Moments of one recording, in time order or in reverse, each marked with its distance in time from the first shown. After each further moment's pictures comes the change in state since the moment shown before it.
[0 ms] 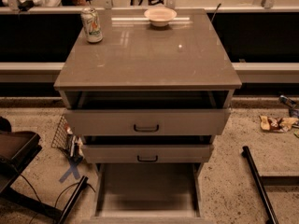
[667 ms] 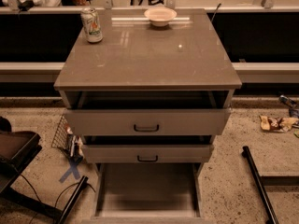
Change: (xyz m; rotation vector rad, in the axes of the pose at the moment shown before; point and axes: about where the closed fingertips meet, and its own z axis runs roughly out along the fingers) arm -0.001 0.002 0.001 -0.004 -0.002 0.000
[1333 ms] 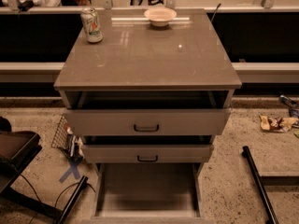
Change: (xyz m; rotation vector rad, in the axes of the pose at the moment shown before) arm -0.022 -0.010 0.049 -0.014 -0.114 0.041
